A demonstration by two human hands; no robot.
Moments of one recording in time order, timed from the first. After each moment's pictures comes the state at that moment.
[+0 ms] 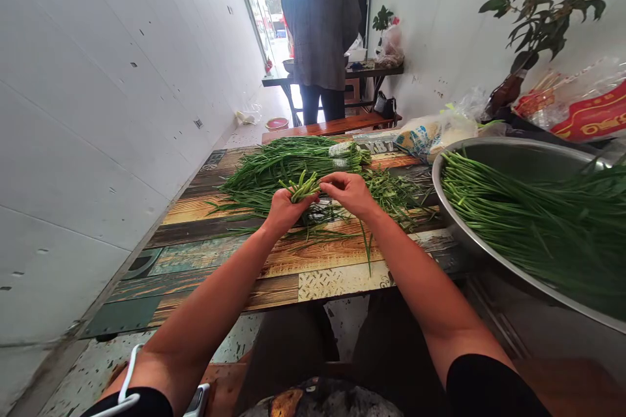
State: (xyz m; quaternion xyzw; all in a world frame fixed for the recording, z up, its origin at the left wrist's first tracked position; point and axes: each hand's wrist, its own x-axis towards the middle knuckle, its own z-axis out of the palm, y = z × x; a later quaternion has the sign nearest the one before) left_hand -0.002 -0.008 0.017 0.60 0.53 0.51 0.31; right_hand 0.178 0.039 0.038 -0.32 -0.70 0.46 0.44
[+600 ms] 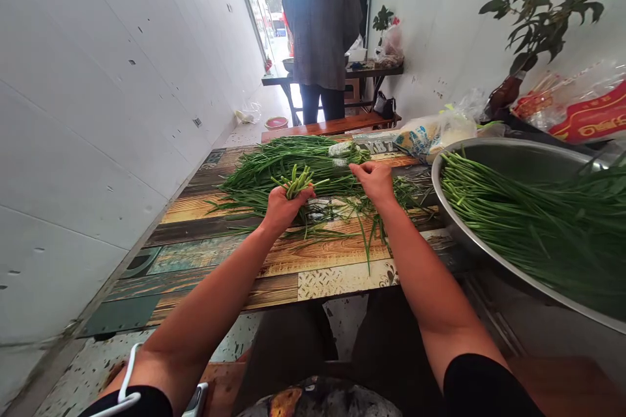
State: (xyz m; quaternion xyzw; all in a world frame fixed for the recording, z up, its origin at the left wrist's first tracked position) left_hand -0.002 -0.006 0.015 0.57 0.53 0.56 0.29; right_hand 0.207 0.068 0.040 -0.56 -0.66 0.25 0.44
